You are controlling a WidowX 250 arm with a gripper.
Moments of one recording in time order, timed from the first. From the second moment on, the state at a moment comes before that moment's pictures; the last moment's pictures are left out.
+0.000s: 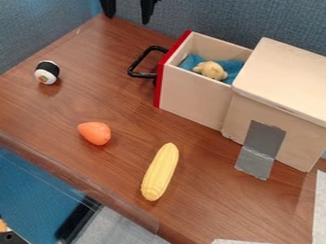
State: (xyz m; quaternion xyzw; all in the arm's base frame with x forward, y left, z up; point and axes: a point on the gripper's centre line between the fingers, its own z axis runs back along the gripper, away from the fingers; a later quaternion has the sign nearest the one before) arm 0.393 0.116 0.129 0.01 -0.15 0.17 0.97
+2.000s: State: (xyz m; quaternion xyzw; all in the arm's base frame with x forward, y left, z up) arm 0.423 -0.034 0.071 -0.03 -0.12 0.09 0.99
